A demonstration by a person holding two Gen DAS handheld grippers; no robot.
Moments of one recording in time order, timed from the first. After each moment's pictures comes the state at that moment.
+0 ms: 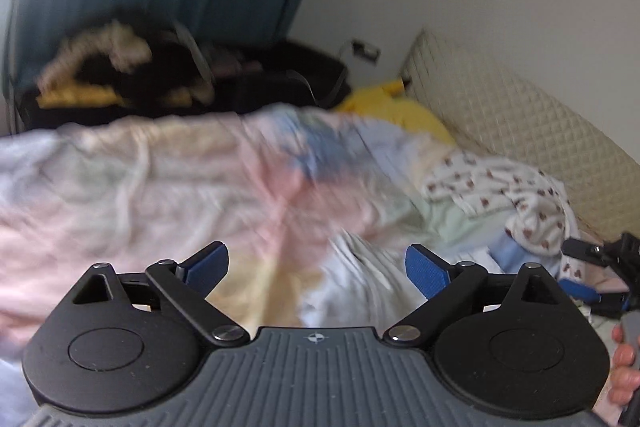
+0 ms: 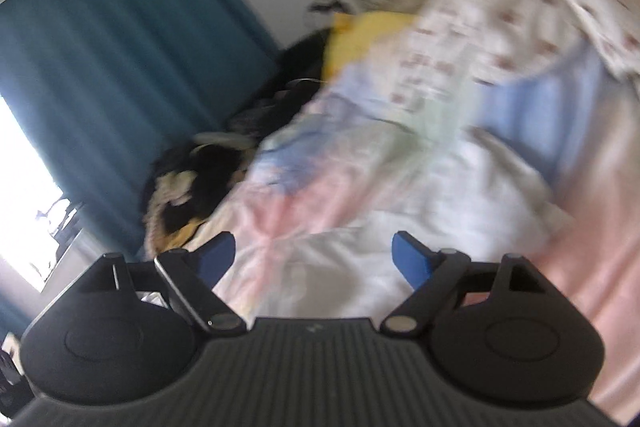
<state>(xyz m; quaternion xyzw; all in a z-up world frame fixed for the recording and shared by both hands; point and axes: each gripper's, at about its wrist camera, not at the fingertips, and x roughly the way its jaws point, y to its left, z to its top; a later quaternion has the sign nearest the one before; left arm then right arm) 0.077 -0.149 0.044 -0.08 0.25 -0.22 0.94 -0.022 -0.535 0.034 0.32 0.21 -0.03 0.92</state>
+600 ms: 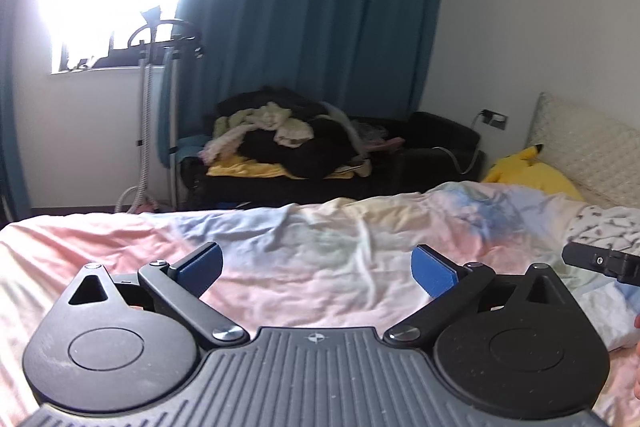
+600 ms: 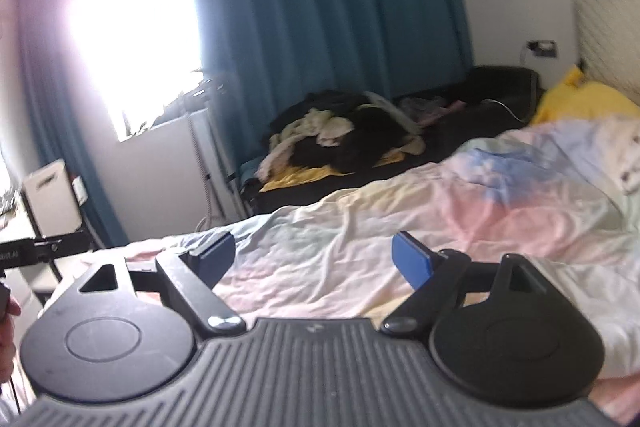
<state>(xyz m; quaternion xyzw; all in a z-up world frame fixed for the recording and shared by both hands) 0.002 0.035 0.076 -0.05 0.18 -0.02 0.98 0.029 -0.281 0.062 0.10 0.18 0.17 0.97</state>
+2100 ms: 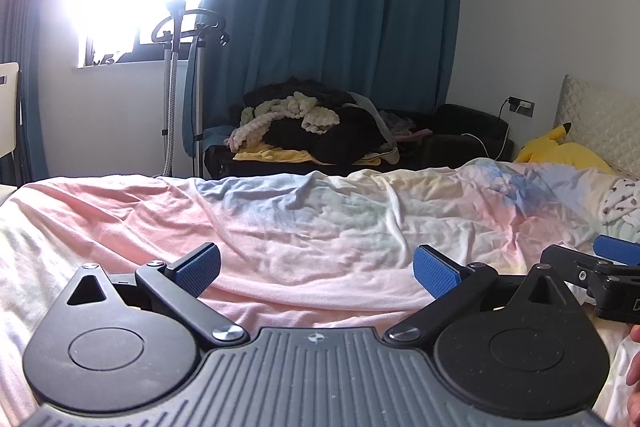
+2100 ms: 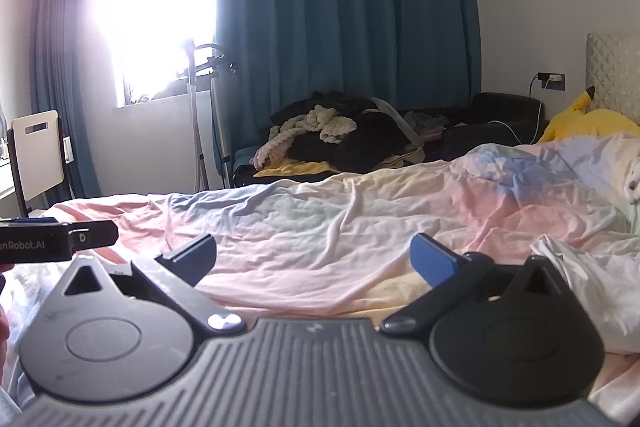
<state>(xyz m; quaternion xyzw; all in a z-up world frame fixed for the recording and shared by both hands) -0.001 0.021 -0.011 -0.04 0.18 0.02 0.98 0.024 -0.233 -0.030 0.03 0.14 0.15 0.98</state>
